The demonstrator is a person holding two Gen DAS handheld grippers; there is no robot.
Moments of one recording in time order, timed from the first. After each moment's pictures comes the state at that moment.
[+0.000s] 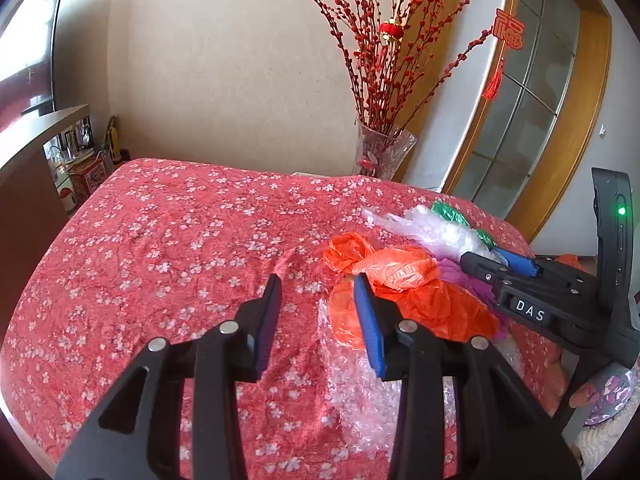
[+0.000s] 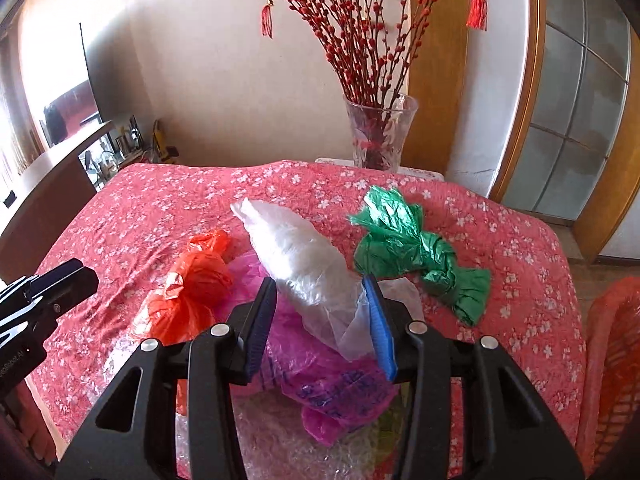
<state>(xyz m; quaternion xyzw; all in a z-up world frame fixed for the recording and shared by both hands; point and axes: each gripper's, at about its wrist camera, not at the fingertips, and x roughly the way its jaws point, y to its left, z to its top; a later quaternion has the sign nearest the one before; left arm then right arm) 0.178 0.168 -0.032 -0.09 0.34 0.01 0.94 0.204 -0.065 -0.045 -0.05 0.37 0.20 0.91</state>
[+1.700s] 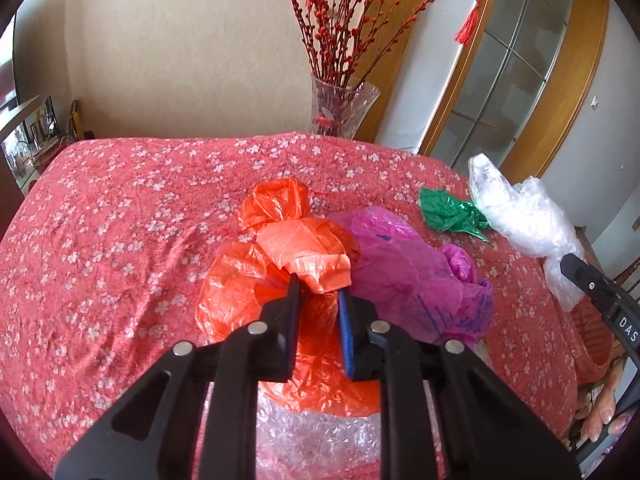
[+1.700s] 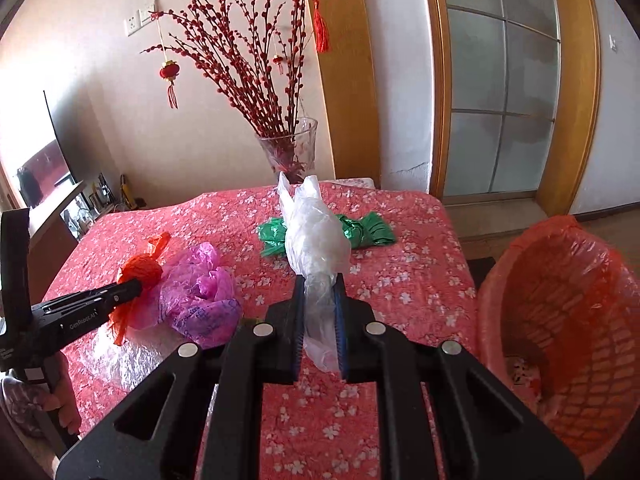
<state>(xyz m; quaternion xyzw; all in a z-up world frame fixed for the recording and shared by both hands) 0.215 0.107 -0.052 -0.09 0.40 -0.04 0.91 0.158 -0.188 -0.020 0.03 0.33 0.13 0.93</state>
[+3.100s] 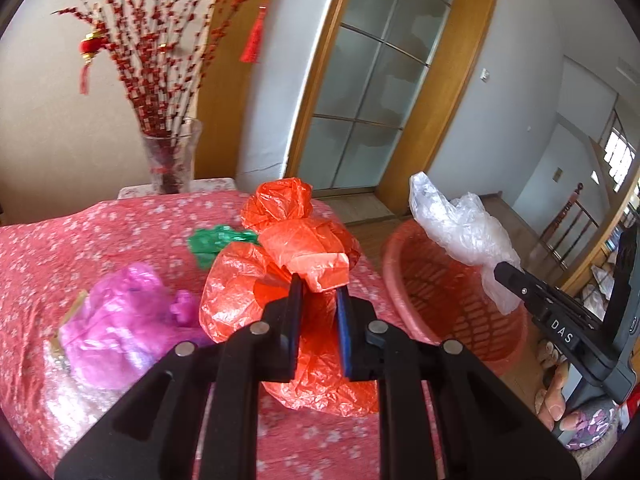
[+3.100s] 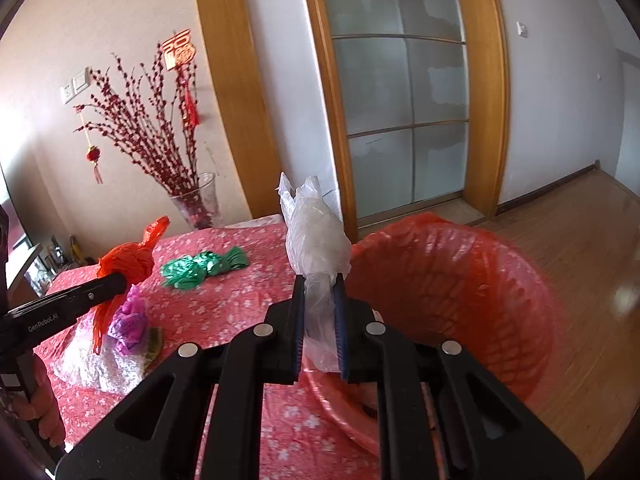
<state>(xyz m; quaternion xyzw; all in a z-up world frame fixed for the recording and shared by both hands) 0.203 -0.054 0.011 -0.05 0.35 -0.23 0.91 0.100 -0.322 0.009 0.09 0.28 0.00 0.96</state>
